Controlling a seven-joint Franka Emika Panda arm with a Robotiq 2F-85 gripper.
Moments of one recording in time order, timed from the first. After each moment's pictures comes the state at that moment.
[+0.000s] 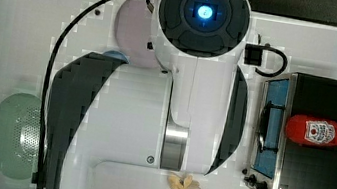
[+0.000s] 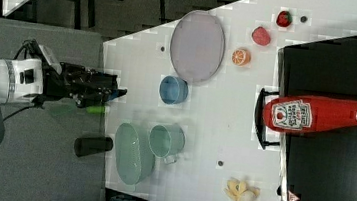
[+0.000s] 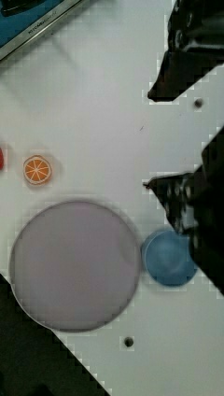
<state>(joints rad) 0.01 0.01 -0.01 -1.76 -0.02 0.18 -0.06</state>
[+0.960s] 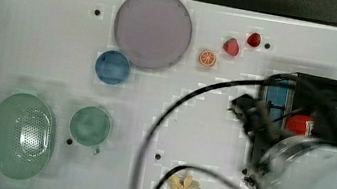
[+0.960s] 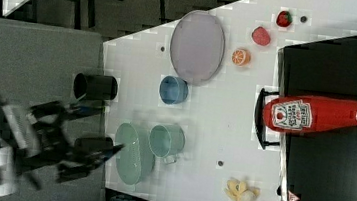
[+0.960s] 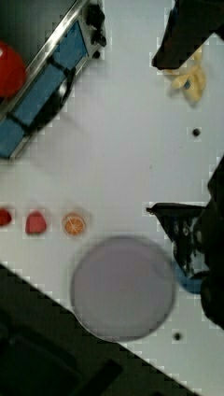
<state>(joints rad) -0.04 -0.30 -0.22 -1.89 -0.01 0.16 -0.06</state>
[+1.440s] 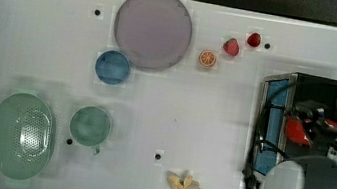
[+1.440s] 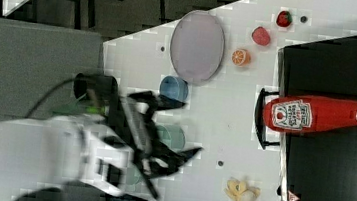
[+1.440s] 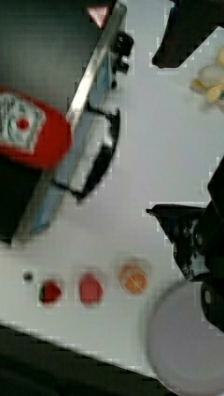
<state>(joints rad) -0.08 -0.12 -0.42 -1.95 -0.01 0.32 -0.06</state>
